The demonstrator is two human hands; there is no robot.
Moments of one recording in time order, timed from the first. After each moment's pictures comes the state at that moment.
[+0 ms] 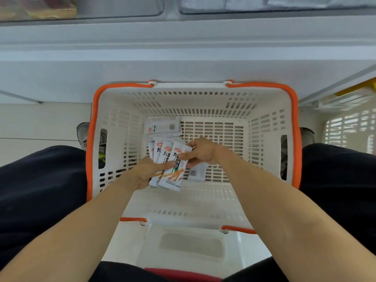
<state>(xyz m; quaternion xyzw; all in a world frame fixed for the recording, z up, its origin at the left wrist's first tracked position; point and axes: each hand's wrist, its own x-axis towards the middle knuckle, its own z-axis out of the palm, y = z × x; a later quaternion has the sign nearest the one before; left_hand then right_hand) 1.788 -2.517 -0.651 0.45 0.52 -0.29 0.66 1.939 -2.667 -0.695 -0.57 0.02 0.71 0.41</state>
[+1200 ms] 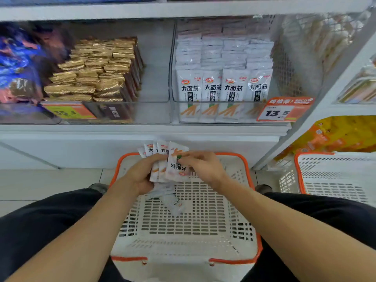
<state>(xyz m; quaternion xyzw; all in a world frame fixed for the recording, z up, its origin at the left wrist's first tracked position) 1.873 -2.515 -0.437 0.42 0.41 -0.10 0.80 1.958 -2.684 -0.424 -0.74 -0.12 0.36 0.55</state>
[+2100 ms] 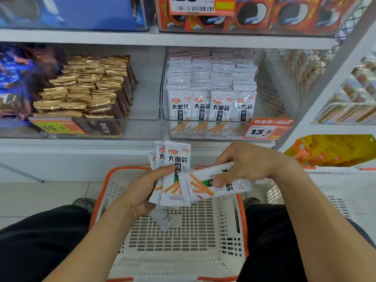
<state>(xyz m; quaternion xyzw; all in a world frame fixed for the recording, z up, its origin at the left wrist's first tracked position) 1.878 -2.563 -0.379 0.43 0.30 -0.10 0.85 2.032 -2.760 -0.296 -0.81 -0.36 0.42 0.18</state>
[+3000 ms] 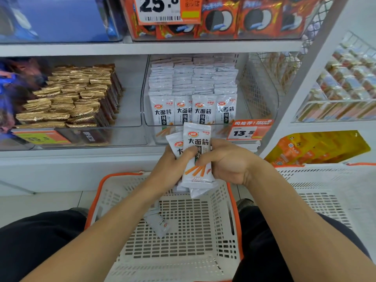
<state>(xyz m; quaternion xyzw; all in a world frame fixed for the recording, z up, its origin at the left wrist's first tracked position) 1.941 -2.623 -0.342 0.73 0.19 0.00 0.66 2.025 -2.757 -0.317 -0.59 -0.11 0.51 0.61</state>
